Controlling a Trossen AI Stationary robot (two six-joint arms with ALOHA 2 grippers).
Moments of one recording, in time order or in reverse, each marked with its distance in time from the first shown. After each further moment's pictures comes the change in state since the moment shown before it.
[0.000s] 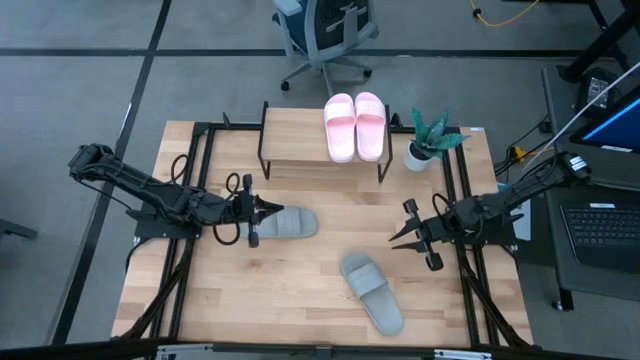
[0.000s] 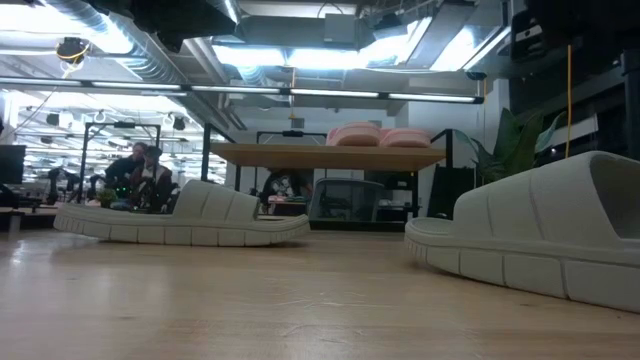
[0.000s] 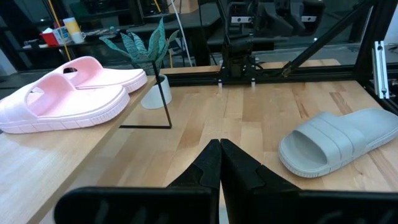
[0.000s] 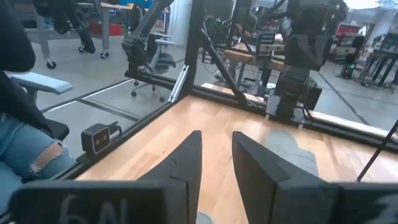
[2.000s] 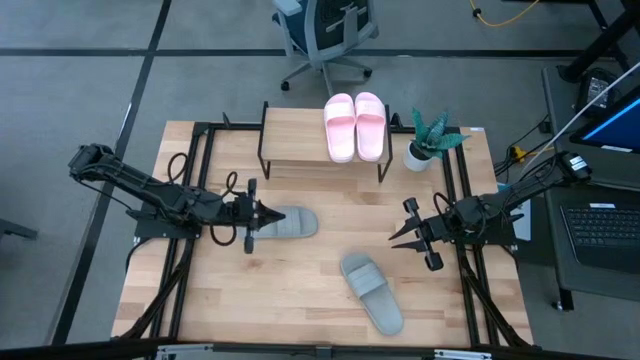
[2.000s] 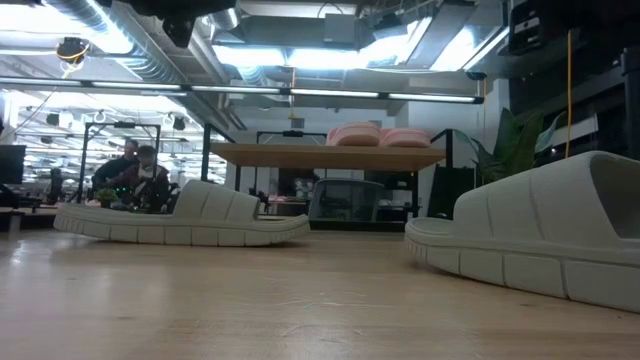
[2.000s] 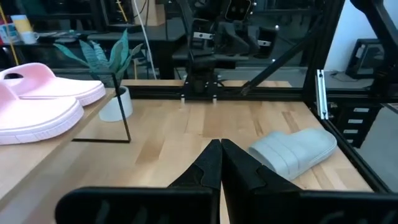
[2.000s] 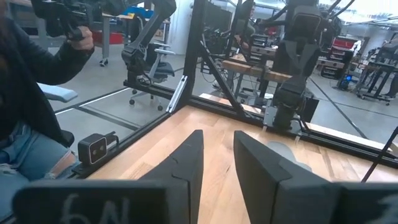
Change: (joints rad) left arm 0.005 0.000 0.001 0.074 0.159 -0.059; right arm -0.006 0.010 0.001 0.062 0.001 -0.034
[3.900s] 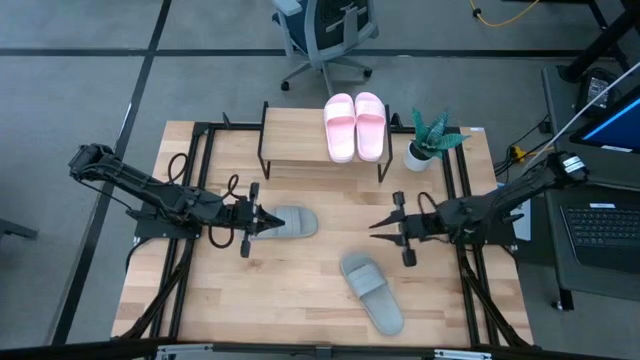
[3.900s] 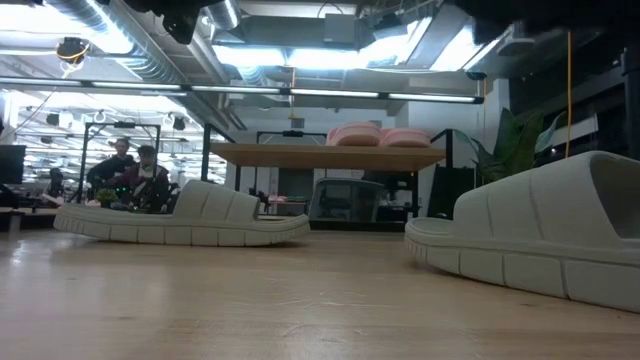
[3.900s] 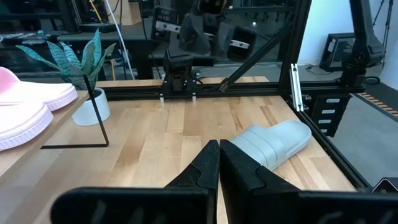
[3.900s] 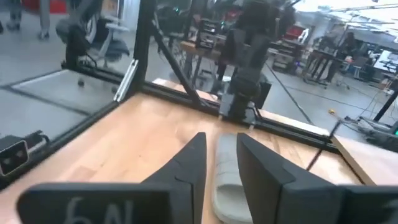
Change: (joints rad) left arm -0.007 0.000 0.000 -0.006 0.084 0.025; right arm -0.035 0.285 0.188 0.030 0.172 -0.088
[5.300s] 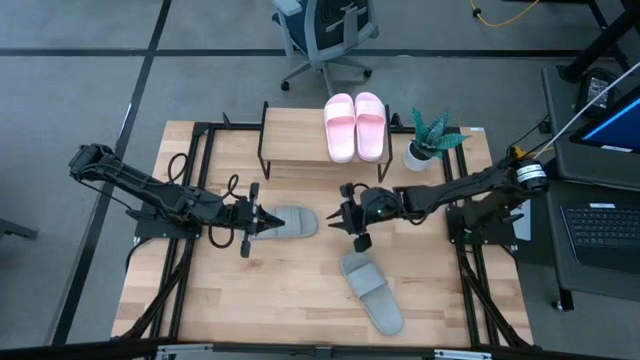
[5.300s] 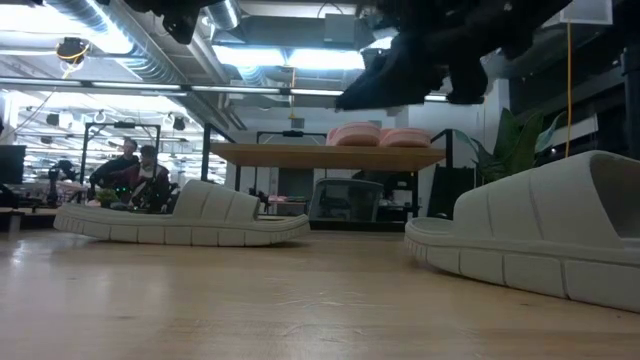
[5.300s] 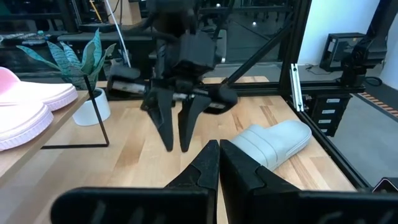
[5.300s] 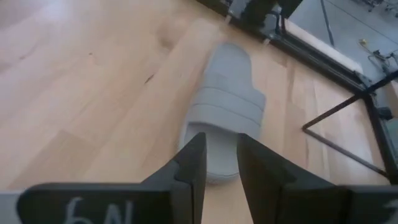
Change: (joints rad) left arm 0.001 0.000 0.000 0.000 0.000 0.001; right arm -0.284 0.524 0.425 -0.368 -0.207 -0.193
